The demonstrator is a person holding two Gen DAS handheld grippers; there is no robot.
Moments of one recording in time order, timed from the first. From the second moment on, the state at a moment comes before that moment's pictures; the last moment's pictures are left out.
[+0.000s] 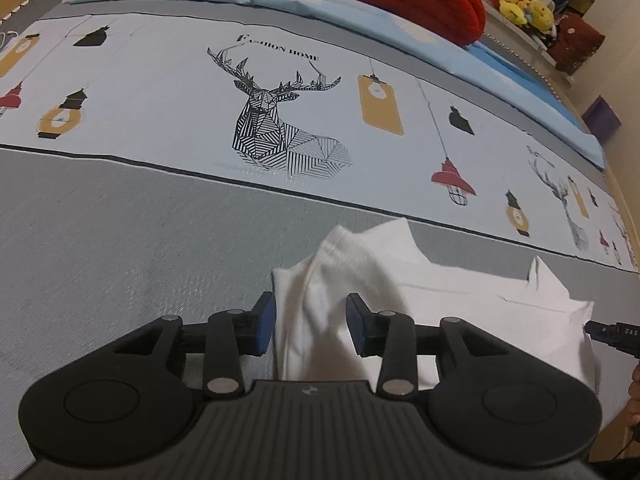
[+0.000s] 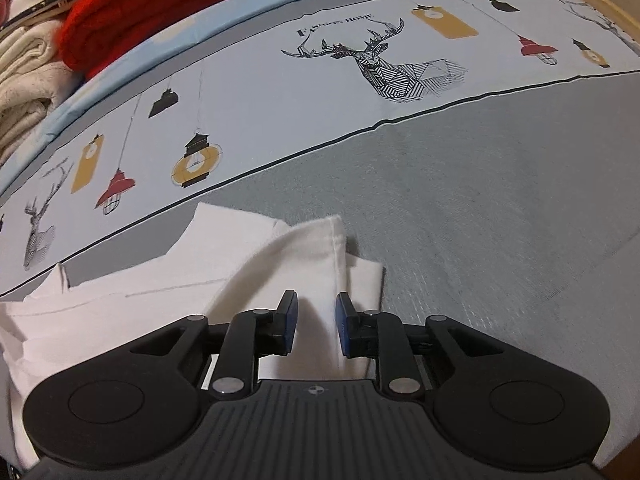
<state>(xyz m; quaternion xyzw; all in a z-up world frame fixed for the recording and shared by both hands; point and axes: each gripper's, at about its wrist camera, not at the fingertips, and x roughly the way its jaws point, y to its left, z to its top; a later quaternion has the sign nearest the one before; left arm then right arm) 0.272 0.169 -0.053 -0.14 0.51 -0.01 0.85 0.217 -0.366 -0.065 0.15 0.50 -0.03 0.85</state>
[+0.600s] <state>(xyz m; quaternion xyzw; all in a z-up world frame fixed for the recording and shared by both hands) 0.298 0.185 -0.042 -0.17 0.43 0.04 0.89 0.232 -0.381 -0.029 0.23 0.36 -0.07 0.90</state>
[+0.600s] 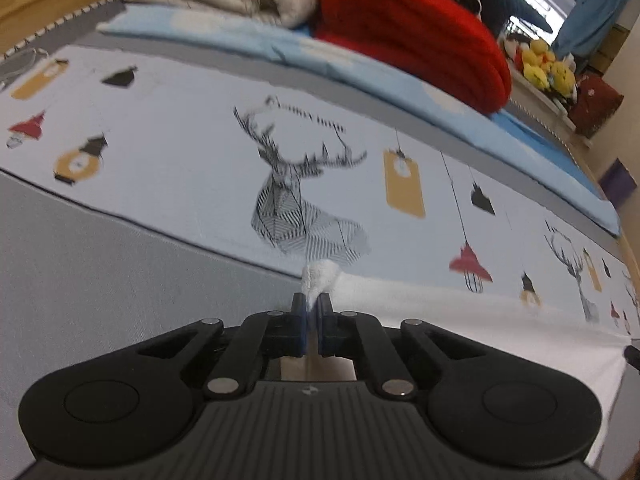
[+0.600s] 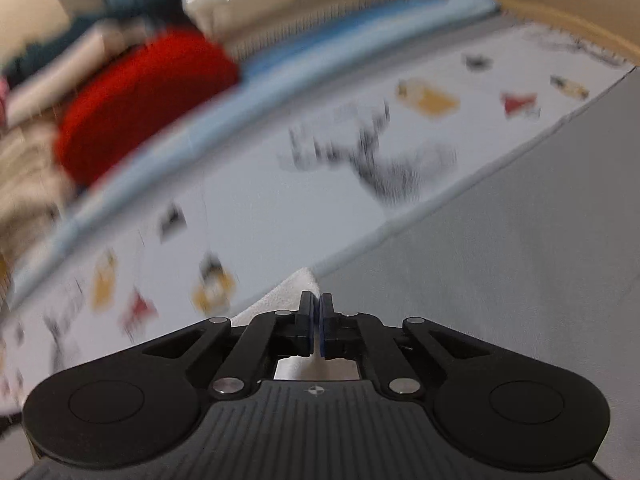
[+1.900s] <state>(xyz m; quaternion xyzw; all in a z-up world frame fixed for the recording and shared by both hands) 0.323 0.184 -0.043 -0.14 0.40 0.03 0.91 0.267 -0.347 -0.050 0.24 0.39 -0.07 0.89</state>
